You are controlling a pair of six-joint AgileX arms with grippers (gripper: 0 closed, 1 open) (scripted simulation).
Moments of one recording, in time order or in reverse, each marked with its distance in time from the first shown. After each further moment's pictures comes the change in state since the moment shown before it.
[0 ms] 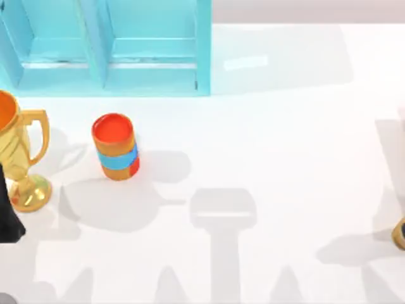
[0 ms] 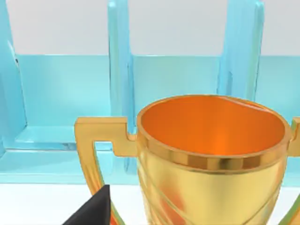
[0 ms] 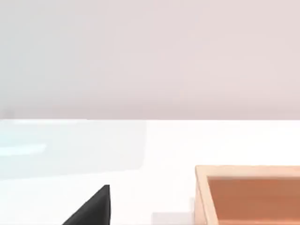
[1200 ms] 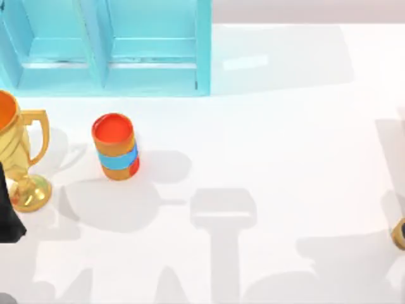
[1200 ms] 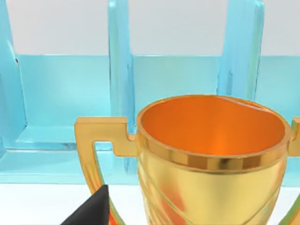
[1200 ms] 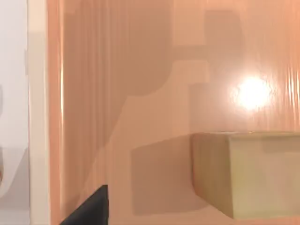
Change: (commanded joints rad) left arm 0.000 0.000 0.000 0.000 0.000 0.000; right arm -0.358 1.170 0.942 -0.871 0.001 -0.352
